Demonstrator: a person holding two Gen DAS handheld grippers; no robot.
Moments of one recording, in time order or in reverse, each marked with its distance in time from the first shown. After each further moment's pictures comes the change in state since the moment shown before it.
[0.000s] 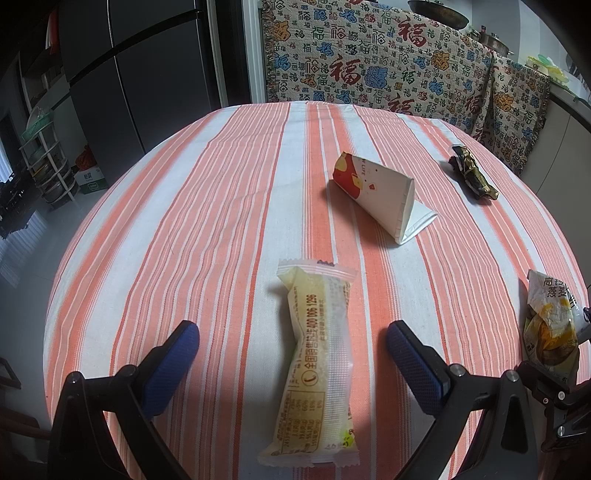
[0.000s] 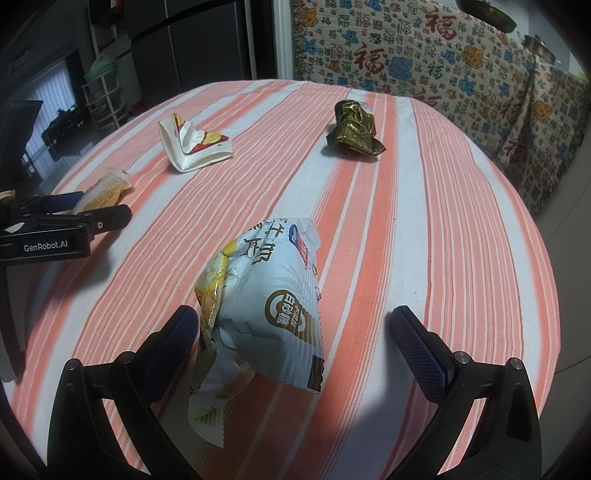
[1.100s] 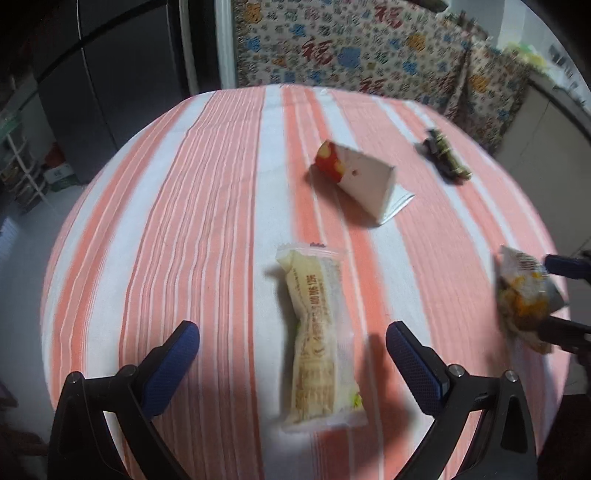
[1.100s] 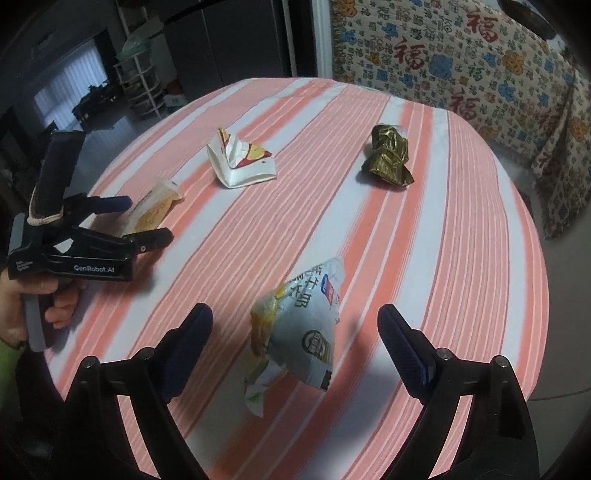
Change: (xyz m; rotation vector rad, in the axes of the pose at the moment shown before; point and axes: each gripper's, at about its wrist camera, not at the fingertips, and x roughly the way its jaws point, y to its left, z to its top) left arm -0.012 0.015 0.009 0.061 0.084 -0.159; right arm -0.027 0.004 0.040 -0.079 0.102 0.136
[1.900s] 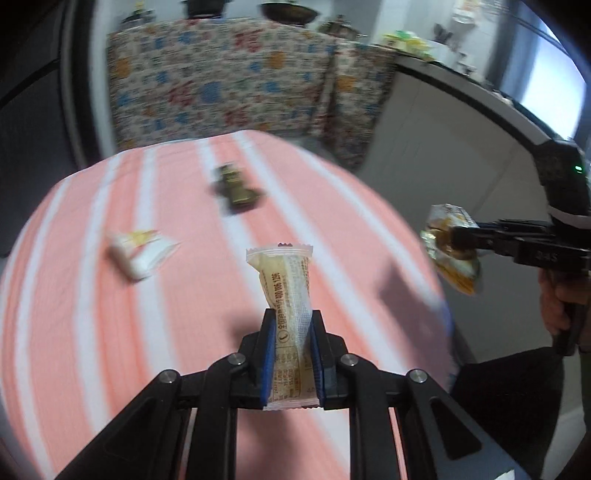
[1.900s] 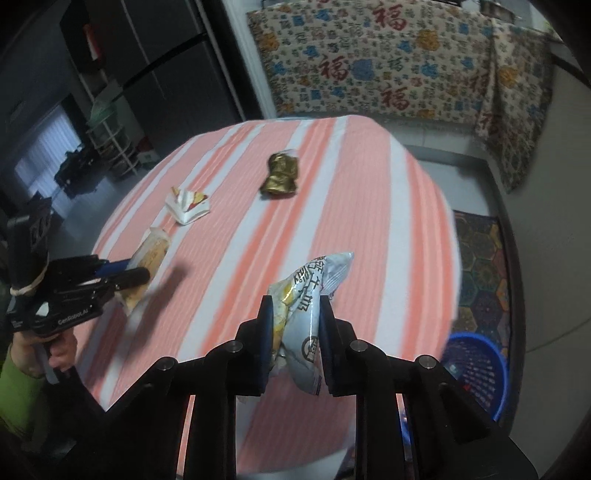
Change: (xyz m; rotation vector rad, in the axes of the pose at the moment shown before) left arm -0.063 -0.162 -0.001 0.258 -0.076 -0.339; right arm -0.127 -0.111 -0.070 0.271 -0.139 -0.046
